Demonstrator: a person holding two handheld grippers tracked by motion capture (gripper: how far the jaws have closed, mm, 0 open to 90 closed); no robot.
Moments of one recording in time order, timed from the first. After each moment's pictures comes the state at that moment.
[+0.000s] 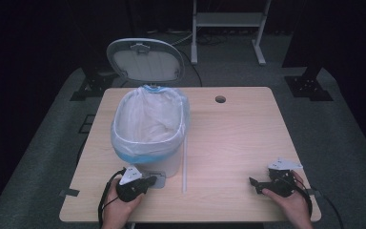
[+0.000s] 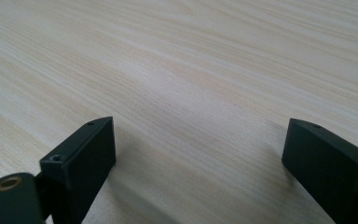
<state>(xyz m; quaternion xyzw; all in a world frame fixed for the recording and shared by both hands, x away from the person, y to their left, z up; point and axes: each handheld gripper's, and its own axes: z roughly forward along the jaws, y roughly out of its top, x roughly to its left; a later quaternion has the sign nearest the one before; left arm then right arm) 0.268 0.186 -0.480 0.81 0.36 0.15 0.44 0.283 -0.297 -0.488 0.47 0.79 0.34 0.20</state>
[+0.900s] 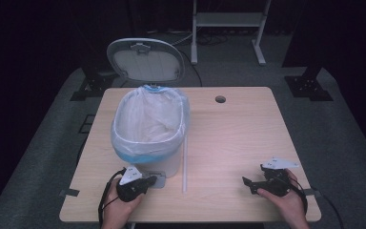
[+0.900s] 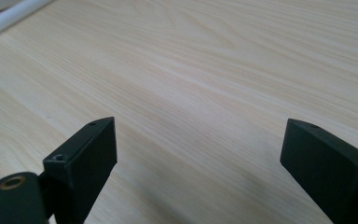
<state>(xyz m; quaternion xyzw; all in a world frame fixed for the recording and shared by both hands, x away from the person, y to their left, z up) 0.268 0.186 -0.480 0.81 0.35 0.14 0.44 0.279 -0.275 -0.470 0.45 0.79 0.38 0.18</state>
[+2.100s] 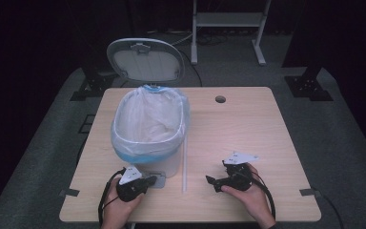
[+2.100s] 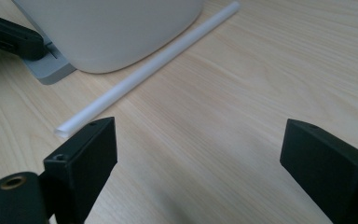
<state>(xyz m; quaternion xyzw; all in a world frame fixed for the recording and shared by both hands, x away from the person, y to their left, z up) 0.269 0.186 -0.480 0.81 0.35 0.14 0.45 0.293 -0.169 -0.455 0.38 0.81 0.42 0.13</state>
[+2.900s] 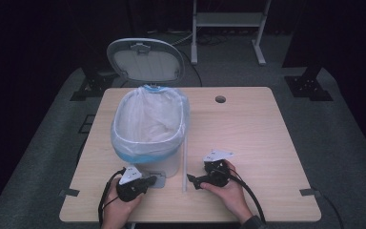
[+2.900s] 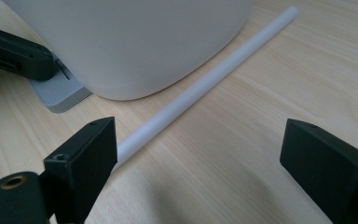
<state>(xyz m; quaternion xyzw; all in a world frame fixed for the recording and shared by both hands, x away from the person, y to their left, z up) 0.269 0.187 -0.480 0.81 0.36 0.14 0.45 0.312 -0.114 -0.471 0.37 0.82 0.42 0.11</state>
